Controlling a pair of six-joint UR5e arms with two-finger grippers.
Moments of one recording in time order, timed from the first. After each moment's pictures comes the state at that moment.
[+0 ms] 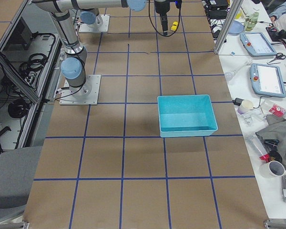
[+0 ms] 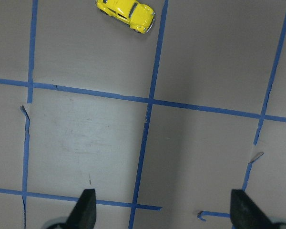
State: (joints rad) left arm -1.53 -1.65 -1.50 -1.60 1.52 -0.12; right arm 1.59 -1.55 1.51 -1.73 -1.60 -0.02
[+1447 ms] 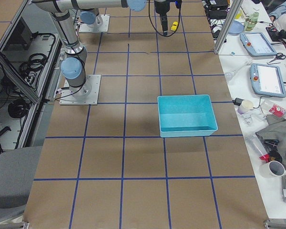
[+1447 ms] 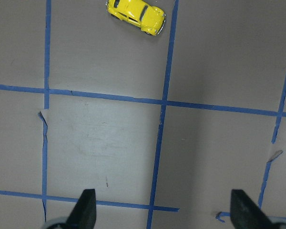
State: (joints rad) left arm -1.53 -1.65 -1.50 -1.59 1.57 -0.07; right arm 1.59 -1.55 1.51 -1.73 -1.60 -0.02
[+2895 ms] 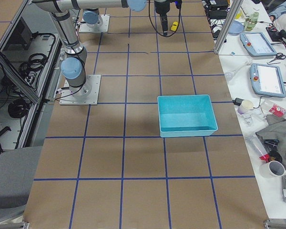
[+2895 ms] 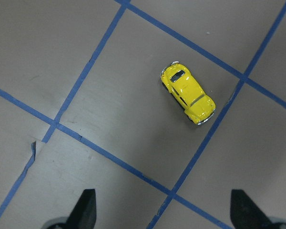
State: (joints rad) left arm -1.43 -1.89 -1.56 -1.19 1.57 -0.70; right arm 1.59 -1.55 1.51 -1.73 -1.60 -0.02
